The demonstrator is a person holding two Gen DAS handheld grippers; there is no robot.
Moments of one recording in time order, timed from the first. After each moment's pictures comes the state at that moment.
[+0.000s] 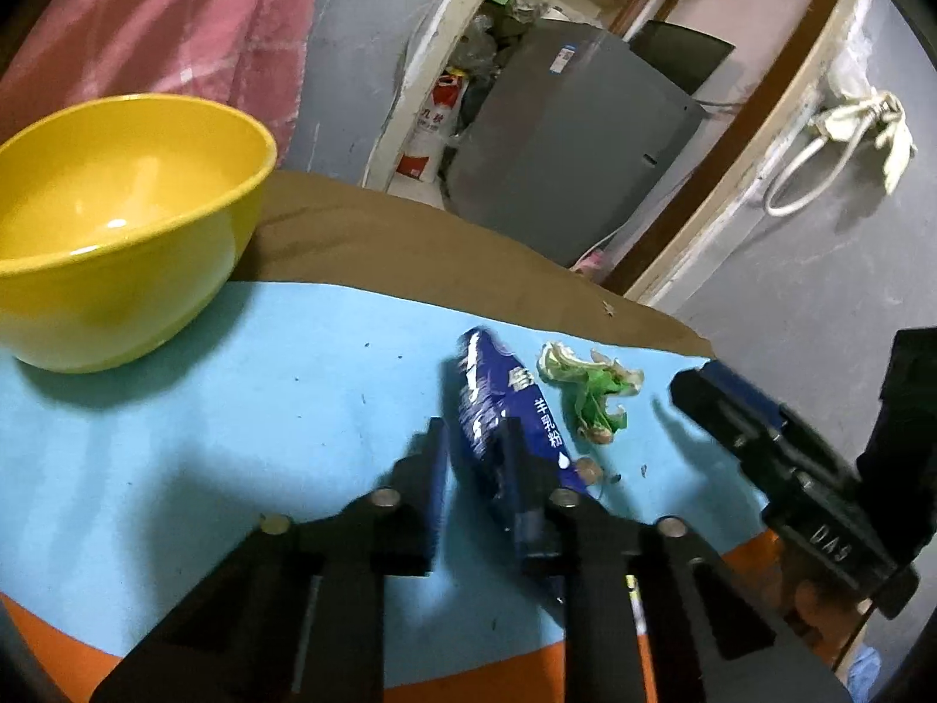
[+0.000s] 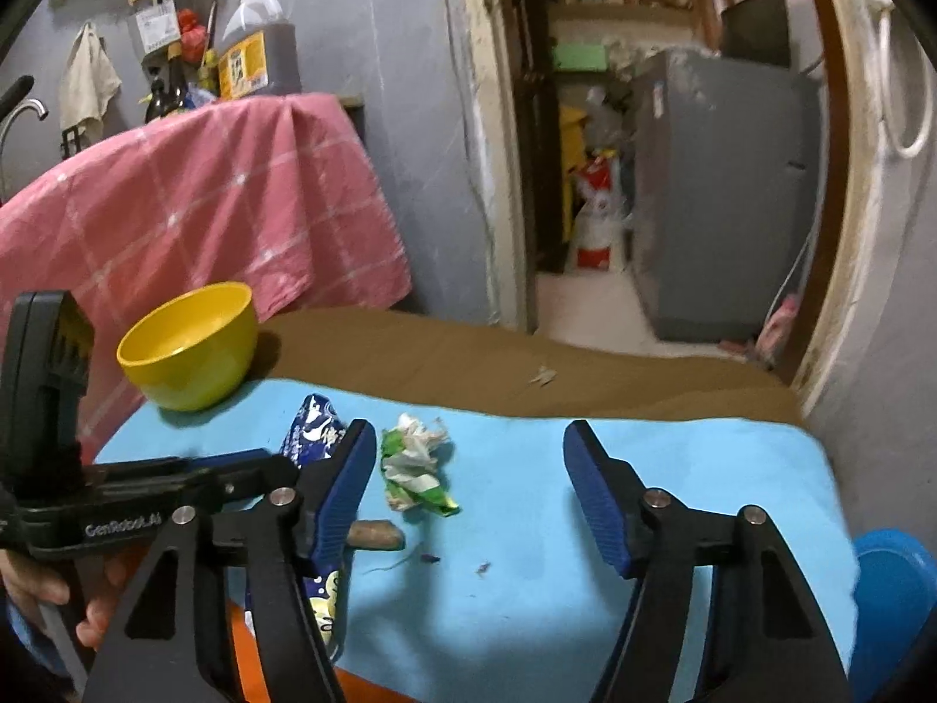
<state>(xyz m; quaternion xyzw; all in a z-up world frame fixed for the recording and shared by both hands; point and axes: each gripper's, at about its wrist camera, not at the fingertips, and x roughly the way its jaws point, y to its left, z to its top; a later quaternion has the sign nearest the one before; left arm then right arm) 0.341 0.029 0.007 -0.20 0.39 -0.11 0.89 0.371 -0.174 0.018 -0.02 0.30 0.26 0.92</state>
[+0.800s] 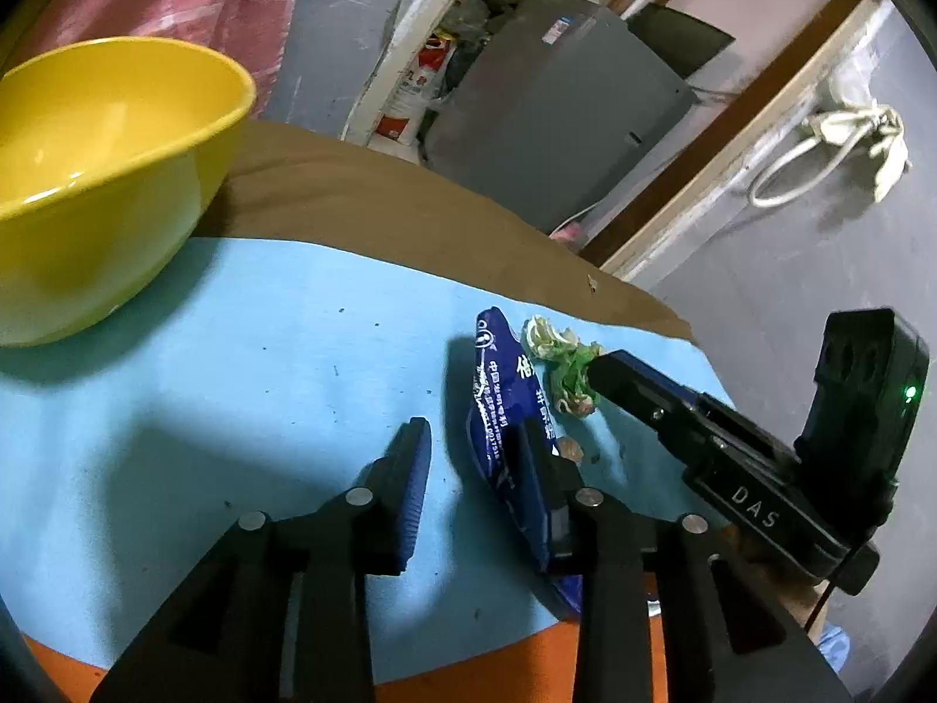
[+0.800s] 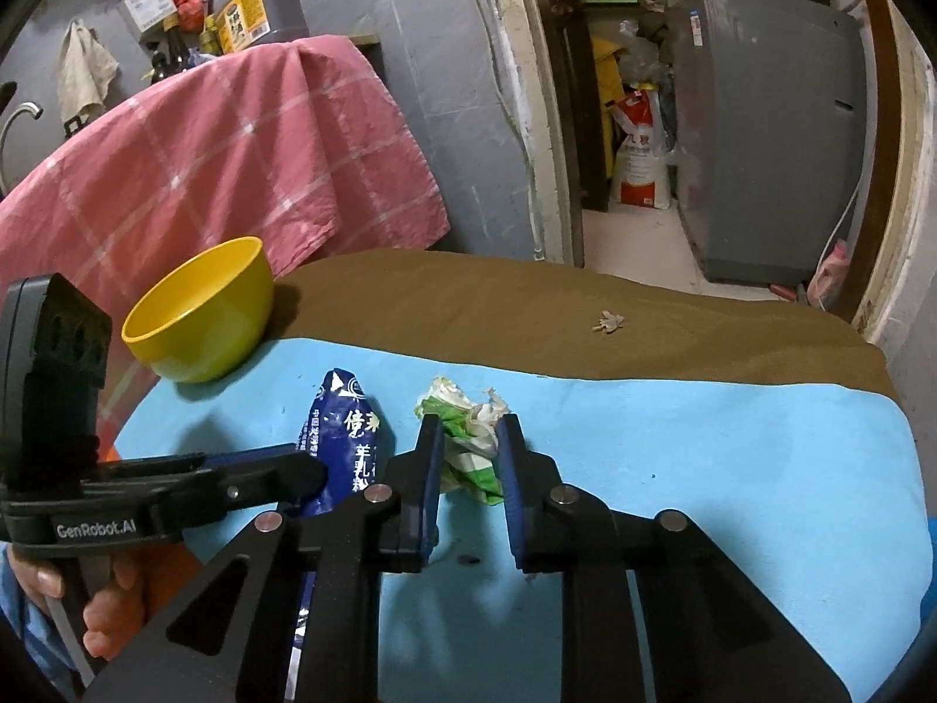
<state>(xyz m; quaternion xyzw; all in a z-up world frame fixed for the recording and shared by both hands) 0.347 0.039 0.007 -0.22 0.42 -0.15 0.87 0.394 -0.158 -0.002 0.00 0.37 0.30 0.88</state>
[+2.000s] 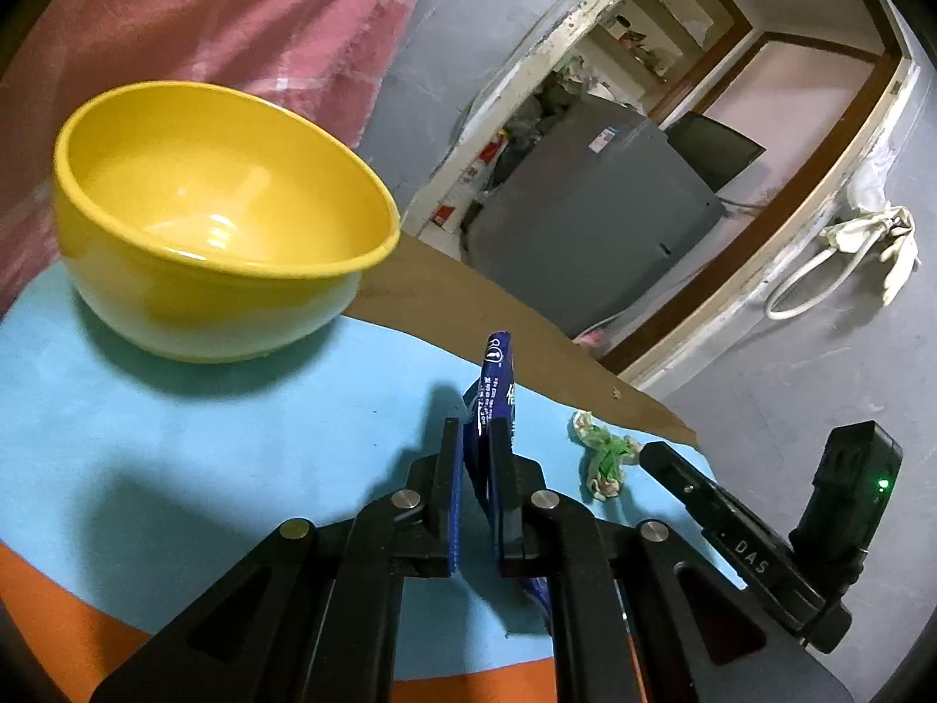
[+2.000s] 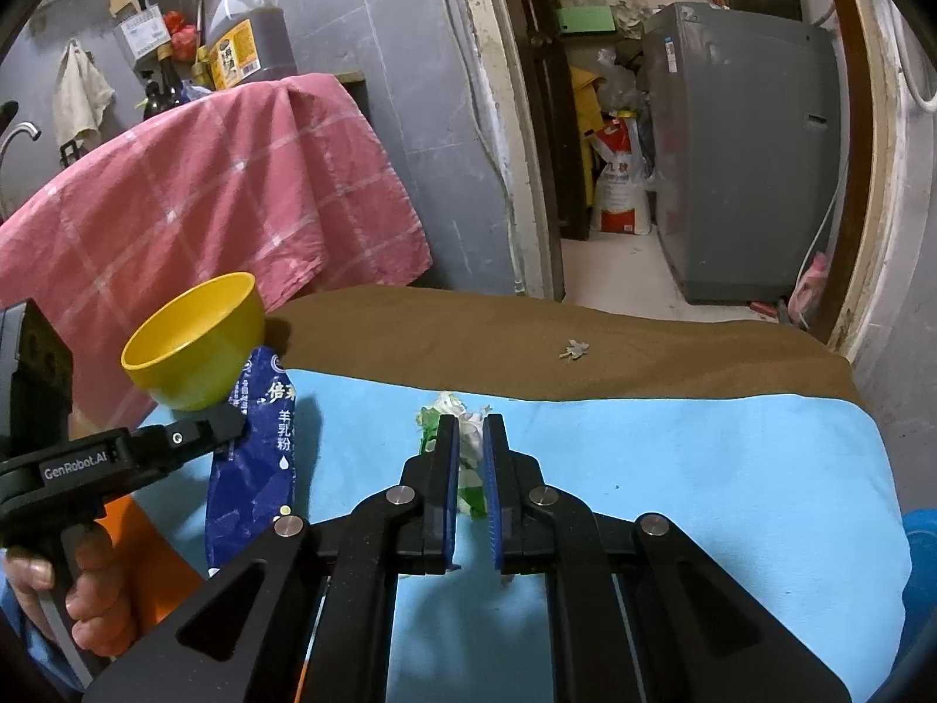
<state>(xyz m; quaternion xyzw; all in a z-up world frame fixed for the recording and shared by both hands) 0.314 0.073 0.022 -0.29 0.32 -0.07 0.90 0.389 -0.167 0.007 0.01 0.34 0.28 0.90</state>
